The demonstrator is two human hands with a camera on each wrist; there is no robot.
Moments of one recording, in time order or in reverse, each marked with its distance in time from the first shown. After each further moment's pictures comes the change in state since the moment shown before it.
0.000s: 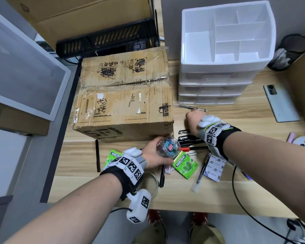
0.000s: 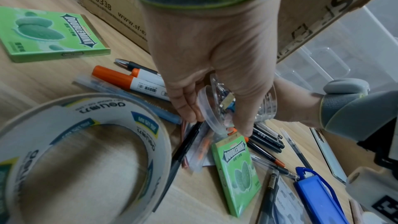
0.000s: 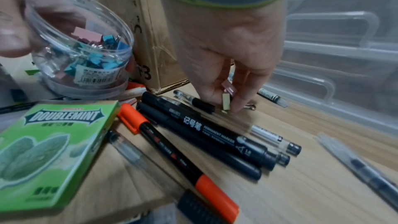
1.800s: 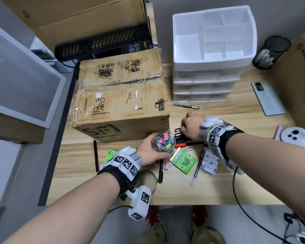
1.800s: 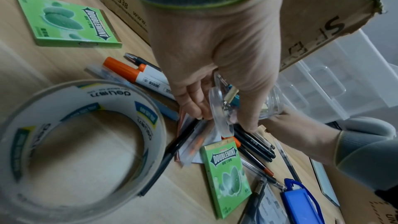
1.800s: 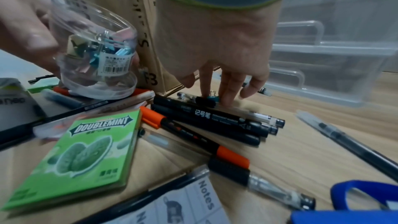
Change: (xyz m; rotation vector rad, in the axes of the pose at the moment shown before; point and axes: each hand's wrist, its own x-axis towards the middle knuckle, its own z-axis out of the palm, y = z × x) left_hand -0.012 0.000 -0.002 -0.102 0.032 0.067; right_hand -0.028 0.000 0.029 0.071 0.143 -0.017
